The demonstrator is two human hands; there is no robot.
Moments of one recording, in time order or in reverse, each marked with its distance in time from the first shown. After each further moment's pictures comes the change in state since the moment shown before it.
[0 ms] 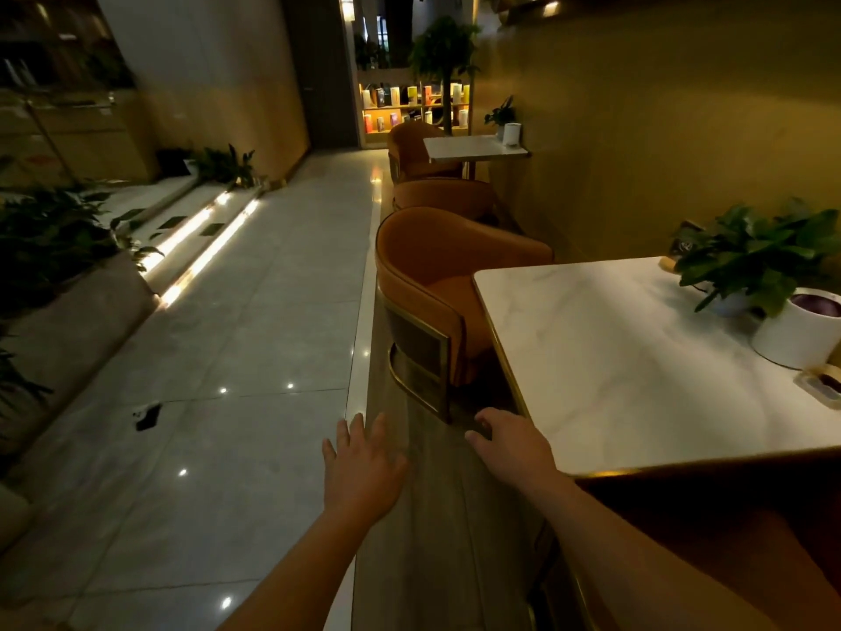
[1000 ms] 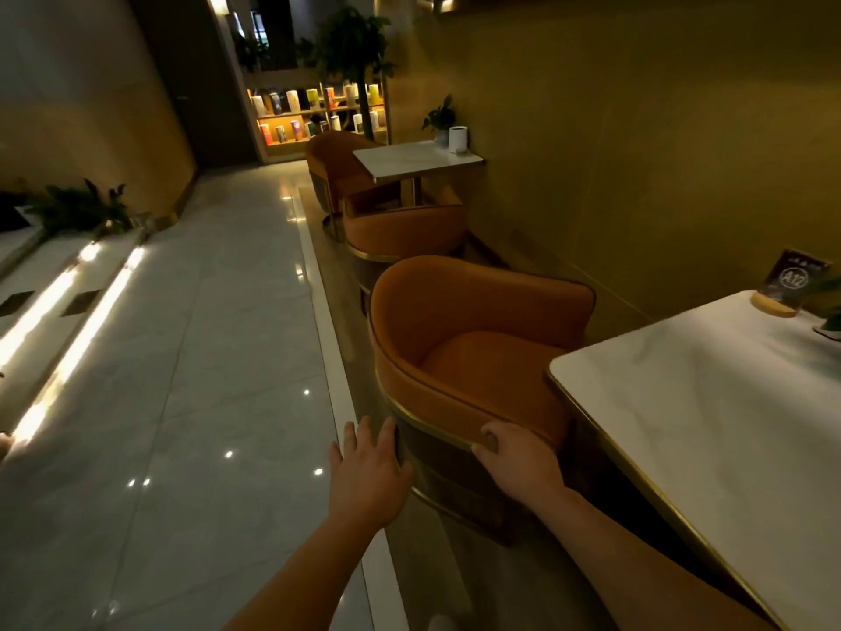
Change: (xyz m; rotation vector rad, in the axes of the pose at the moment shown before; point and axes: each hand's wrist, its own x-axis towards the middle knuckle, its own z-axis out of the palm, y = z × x) left_hand 0.633 -0.145 -0.088 0.041 -0.118 0.307; right_hand 0.560 -0.166 0.093 0.082 0.073 0.234
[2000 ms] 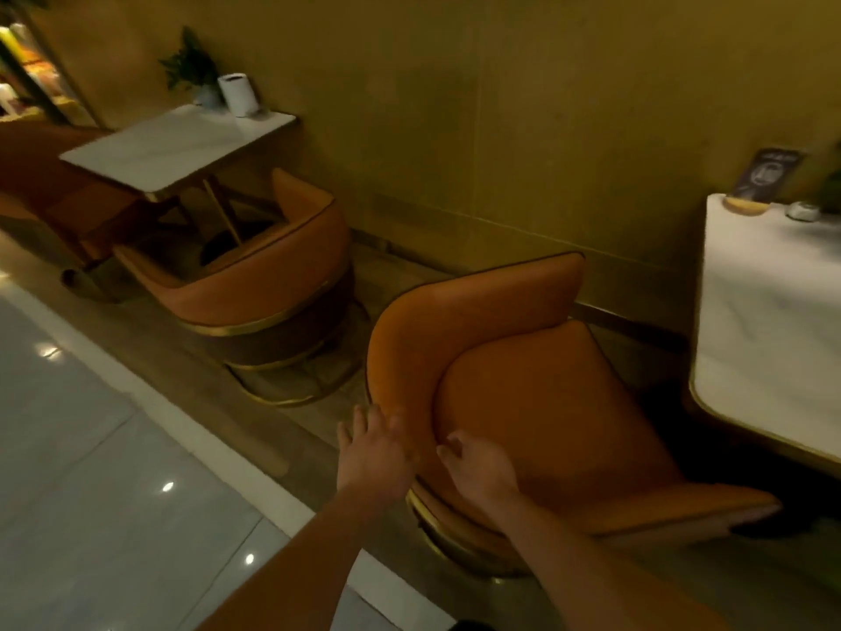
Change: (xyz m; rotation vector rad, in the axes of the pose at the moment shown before) left_hand 0.654 -0.137 -0.051 0.268 -0.282 0.701; right_hand 0.549 -0.161 0.152 0.206 0.159 0.712
